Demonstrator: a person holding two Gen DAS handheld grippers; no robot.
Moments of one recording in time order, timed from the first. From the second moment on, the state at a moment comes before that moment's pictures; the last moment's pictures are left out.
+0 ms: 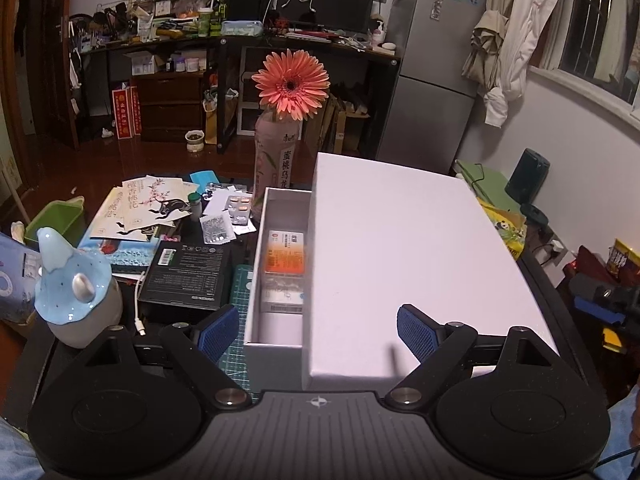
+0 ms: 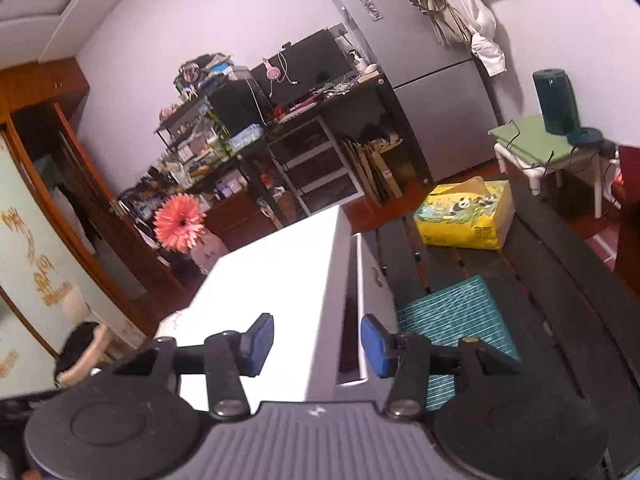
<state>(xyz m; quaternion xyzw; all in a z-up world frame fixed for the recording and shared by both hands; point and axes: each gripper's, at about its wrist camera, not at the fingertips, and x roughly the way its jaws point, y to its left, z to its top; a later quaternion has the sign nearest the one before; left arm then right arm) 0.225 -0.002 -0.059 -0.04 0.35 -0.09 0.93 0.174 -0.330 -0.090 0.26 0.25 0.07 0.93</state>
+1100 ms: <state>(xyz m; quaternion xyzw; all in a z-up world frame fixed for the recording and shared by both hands) 0.245 0.003 -0.085 -0.09 0.40 -0.11 0.90 0.208 -0.319 -0.121 0.31 0.29 0.11 0.90</state>
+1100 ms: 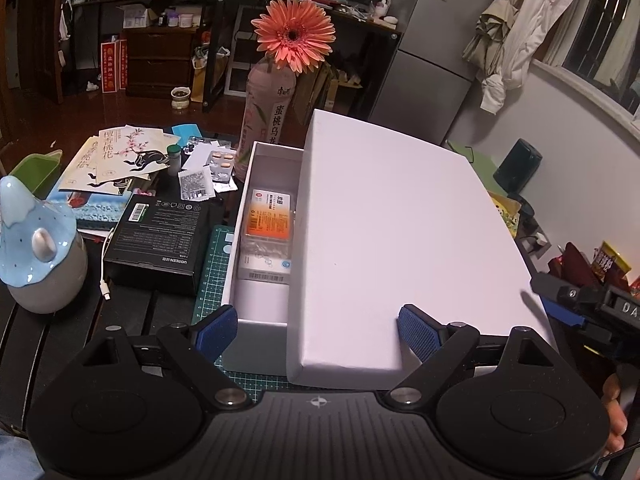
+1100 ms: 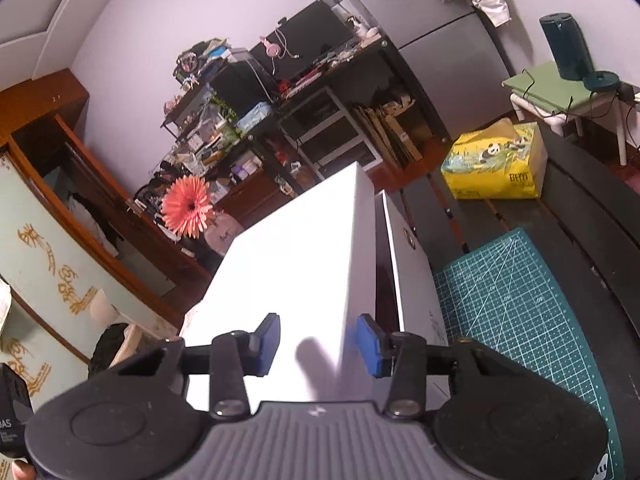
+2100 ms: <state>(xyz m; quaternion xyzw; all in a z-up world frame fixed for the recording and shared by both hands) 0.224 -0.014 -0.080 -0.08 0.42 -0.12 0.90 0.219 -0.302 -0.121 0.26 0.29 0.12 0.91</state>
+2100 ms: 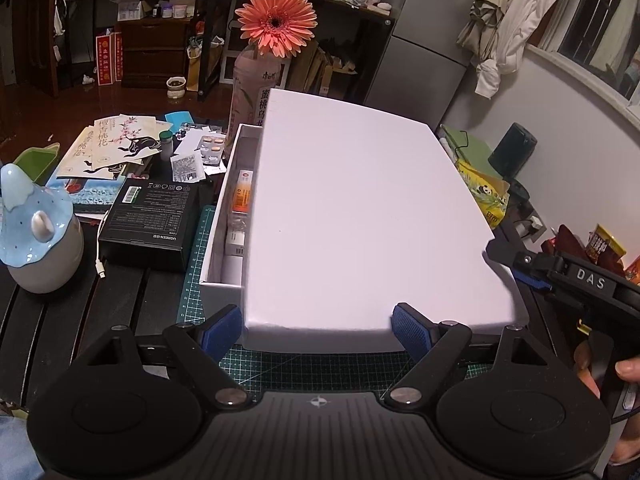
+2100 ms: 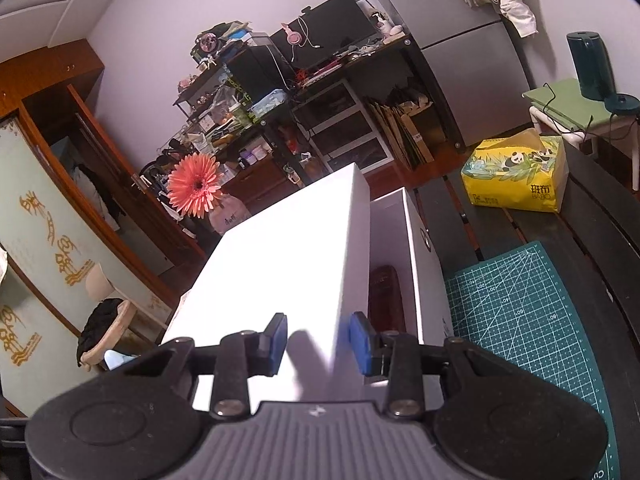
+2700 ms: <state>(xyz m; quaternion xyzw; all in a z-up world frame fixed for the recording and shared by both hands) 0.214 -0.026 -0.079 -0.03 0.42 -0.10 0.90 0.224 -0.300 -0.124 0.26 0.27 0.10 0.92</state>
